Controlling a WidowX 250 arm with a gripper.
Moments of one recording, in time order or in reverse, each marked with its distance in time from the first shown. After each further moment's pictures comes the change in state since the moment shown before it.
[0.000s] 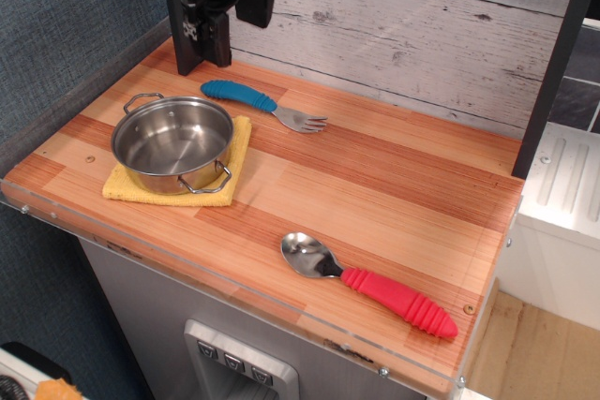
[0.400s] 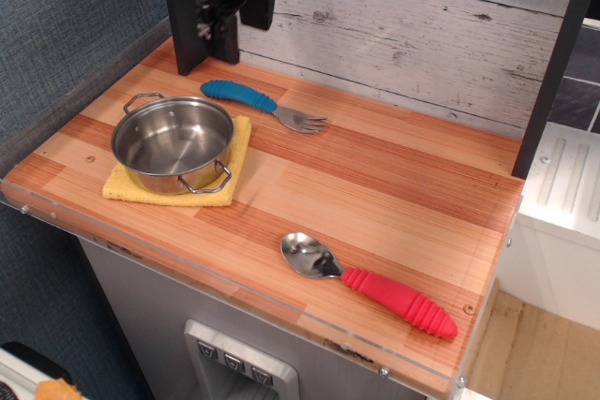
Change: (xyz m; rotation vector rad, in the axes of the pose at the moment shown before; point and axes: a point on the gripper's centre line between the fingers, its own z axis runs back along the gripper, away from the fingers) arm 0.012 -0.035 -0.026 0.020 0.050 0.040
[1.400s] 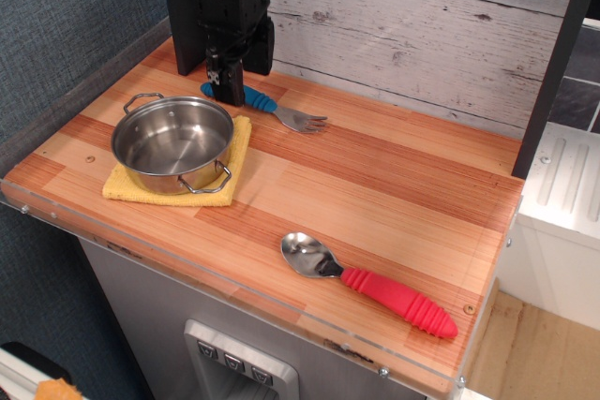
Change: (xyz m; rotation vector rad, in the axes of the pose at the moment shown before) arm -0.002 -0.002 -0.060 0.065 0.035 0.032
